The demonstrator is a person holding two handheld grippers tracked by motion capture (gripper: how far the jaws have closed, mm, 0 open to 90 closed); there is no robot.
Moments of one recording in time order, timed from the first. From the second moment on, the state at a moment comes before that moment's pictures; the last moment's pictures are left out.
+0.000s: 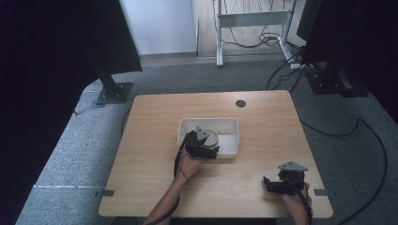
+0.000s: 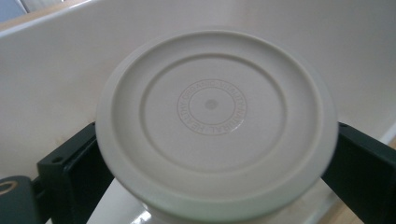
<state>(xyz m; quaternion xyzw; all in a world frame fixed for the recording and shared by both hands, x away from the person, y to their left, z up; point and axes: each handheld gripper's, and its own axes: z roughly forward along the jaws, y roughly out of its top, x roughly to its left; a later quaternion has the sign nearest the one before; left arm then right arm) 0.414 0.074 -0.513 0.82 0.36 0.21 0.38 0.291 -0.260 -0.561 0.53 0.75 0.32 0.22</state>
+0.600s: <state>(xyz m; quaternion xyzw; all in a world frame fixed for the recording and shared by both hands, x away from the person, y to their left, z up) 0.402 0.083 -0.503 0.83 0.35 0.21 0.39 0.292 -0.260 -0.561 0.53 0.75 0.32 0.22</state>
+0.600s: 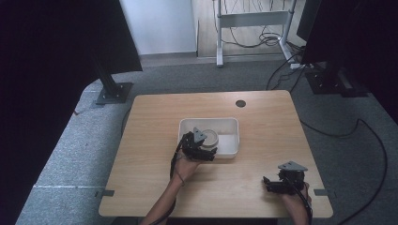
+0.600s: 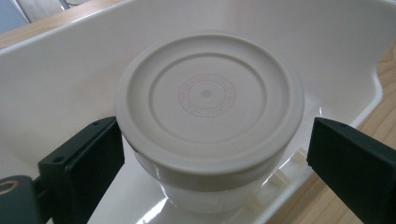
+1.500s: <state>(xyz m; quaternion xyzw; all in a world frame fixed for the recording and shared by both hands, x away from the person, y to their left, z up) 0.379 0.101 -0.494 0.82 0.33 0.20 0.41 0.292 -0.260 -0.561 0.53 0.75 0.33 0.22</state>
